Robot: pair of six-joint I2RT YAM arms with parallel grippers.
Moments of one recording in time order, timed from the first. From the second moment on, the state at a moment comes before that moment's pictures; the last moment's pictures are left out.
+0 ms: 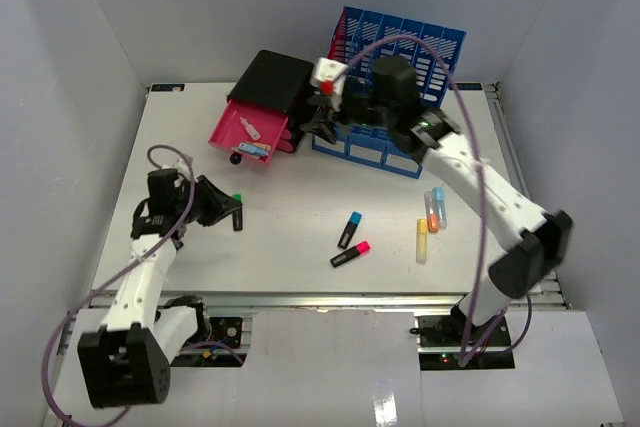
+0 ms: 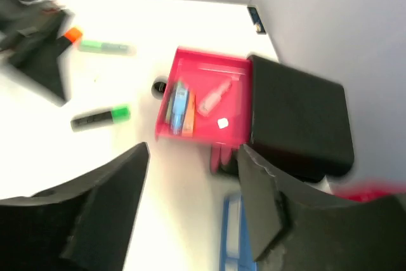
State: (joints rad) left arm 0.07 0.95 0.64 -0.40 0.50 -0.67; right arm 0.69 1.59 1.68 -0.33 -0.59 -0.48
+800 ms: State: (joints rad) left arm -0.12 1.50 1.00 -0.33 -0.01 -0.97; right arm 0.23 0.84 0.69 -0.26 -1.09 -0.47
